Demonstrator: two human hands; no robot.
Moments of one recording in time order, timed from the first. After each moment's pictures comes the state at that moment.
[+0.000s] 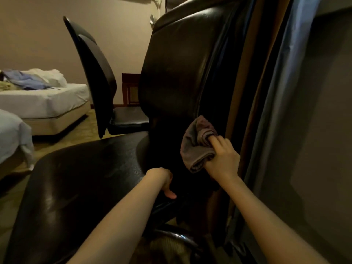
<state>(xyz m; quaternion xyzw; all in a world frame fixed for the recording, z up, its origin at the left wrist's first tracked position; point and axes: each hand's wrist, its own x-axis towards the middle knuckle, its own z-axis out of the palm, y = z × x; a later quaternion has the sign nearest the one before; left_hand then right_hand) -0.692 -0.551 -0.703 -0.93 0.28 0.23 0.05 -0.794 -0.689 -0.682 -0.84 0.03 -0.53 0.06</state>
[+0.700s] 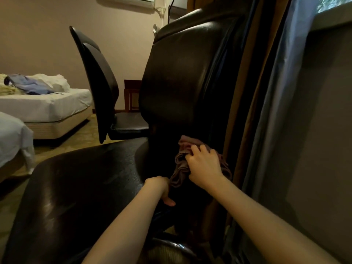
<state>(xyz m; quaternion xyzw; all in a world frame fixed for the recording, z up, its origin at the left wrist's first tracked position) -0.686 -0.553 -0.709 -0.94 0.27 0.22 0.03 -0.785 -0.659 -0.653 -0.96 0.04 -0.20 -0.21</state>
